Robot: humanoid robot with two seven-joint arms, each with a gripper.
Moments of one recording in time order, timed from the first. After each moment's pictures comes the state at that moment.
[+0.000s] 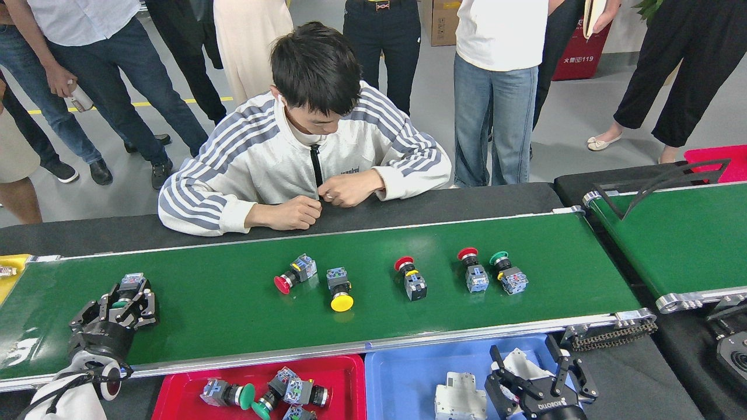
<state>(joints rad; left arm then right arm) -0.44 0.29 0.20 -0.68 -1.54 -0.27 0.18 0.12 -0.11 0.24 -1.65 1.30 0.08 -0.05</state>
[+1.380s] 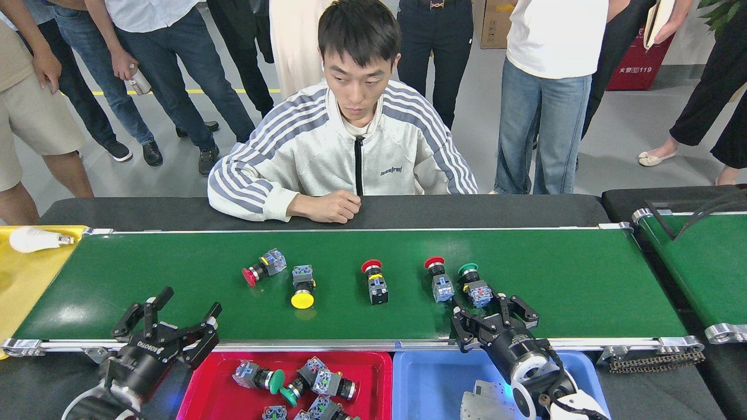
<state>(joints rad) -0.25 0.20 0.15 -1.15 -1.52 -0.60 0.09 -0.23 -0.09 0.29 -1.29 1.30 -0.07 0.12</state>
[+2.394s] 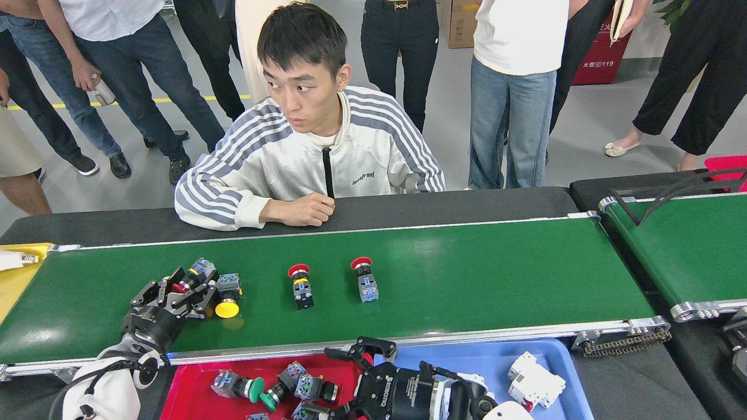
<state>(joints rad) -0.46 0.25 0.10 -0.69 -1.49 -0.55 0.16 -0.16 0.05 0.21 -1.49 1.29 -0.57 0.12</state>
